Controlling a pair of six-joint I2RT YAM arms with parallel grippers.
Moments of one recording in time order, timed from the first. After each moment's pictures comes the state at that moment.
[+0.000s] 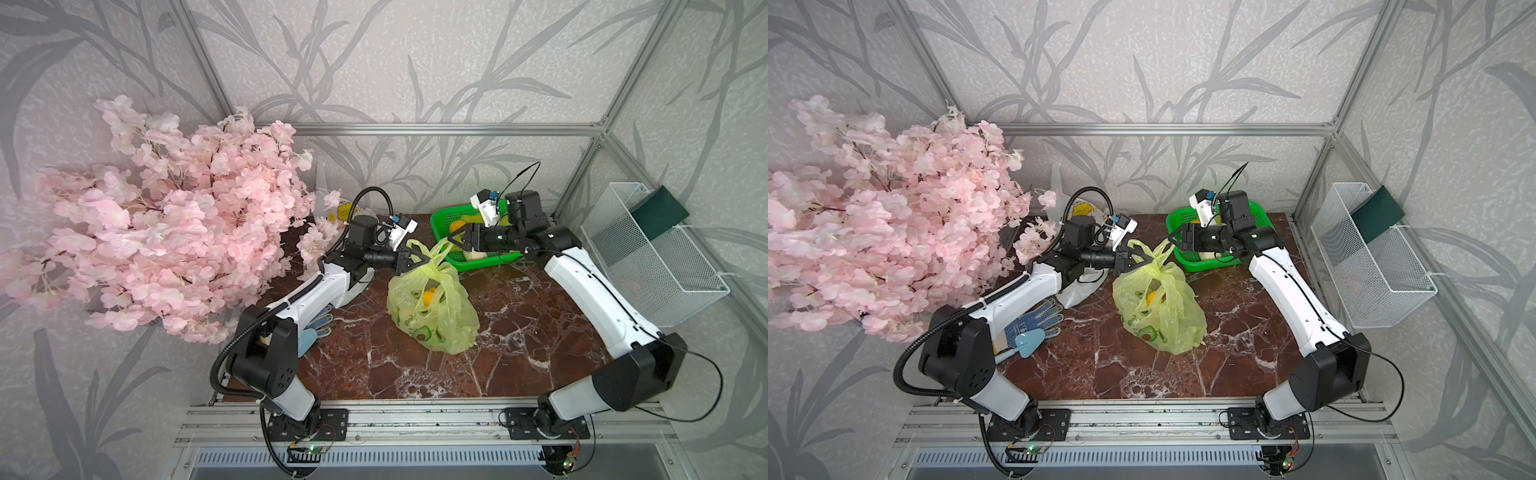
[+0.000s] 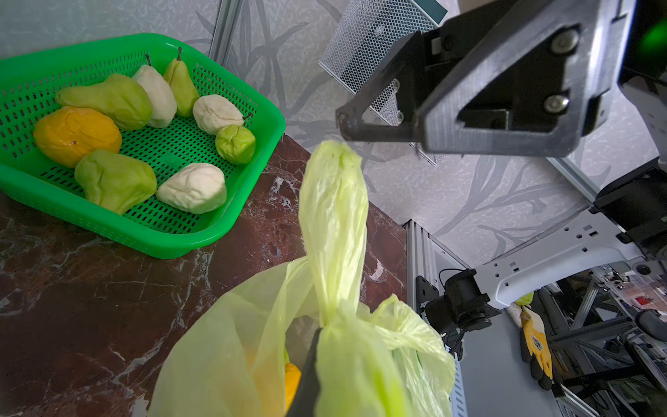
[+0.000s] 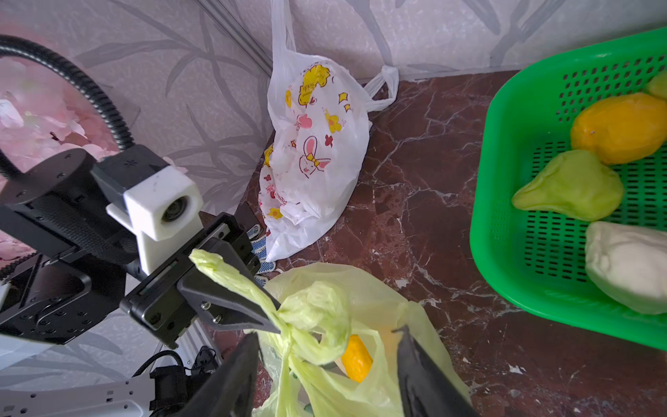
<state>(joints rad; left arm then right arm) -0.41 1.61 1.21 -0.04 0.97 -0.19 0.34 1.53 1.56 -0.69 -0.56 0.36</state>
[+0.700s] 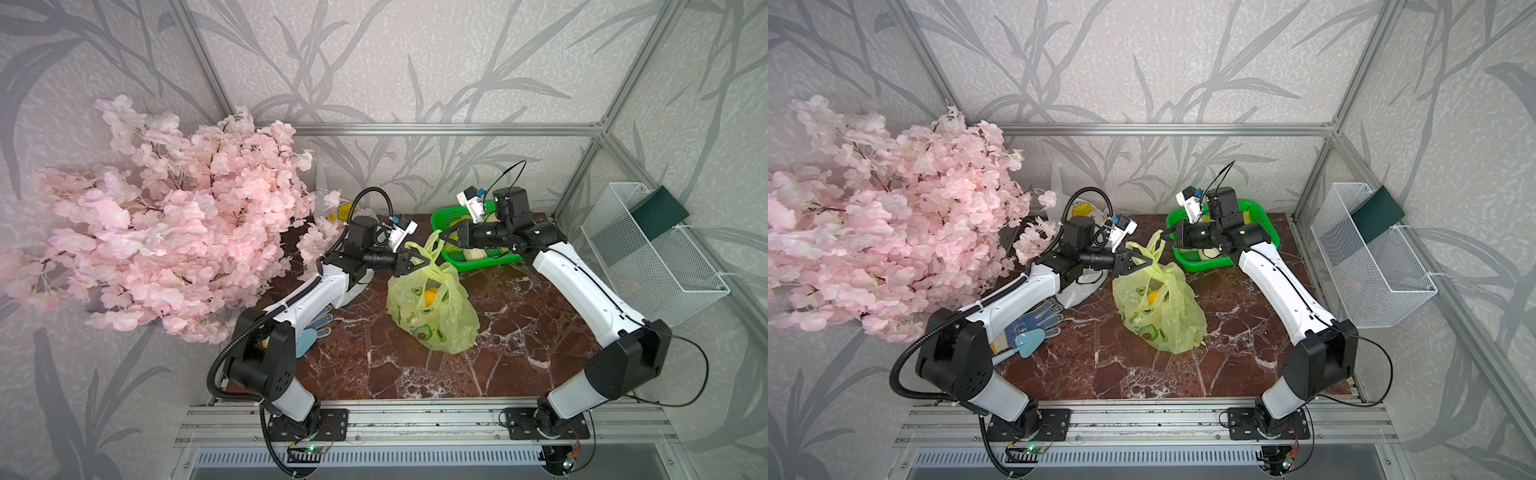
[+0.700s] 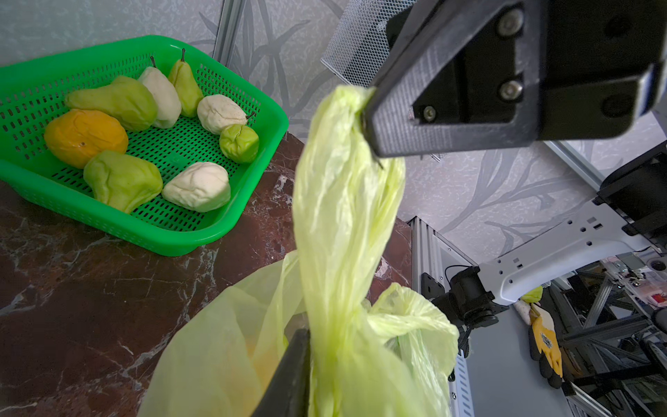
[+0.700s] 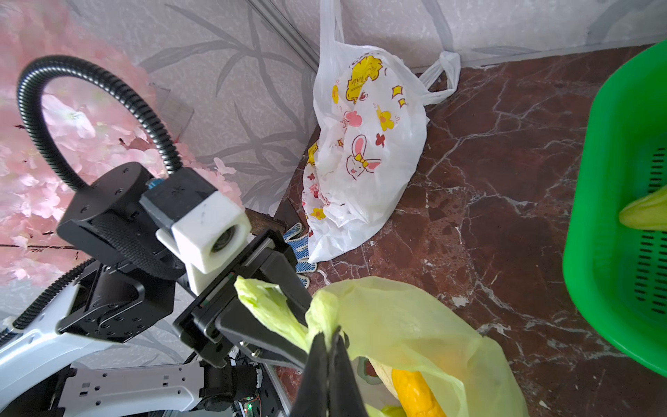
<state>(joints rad) -0.41 1.59 1.20 -0.07 0.95 -0.16 0.39 1.57 1.59 -0.59 -0.67 0.45</state>
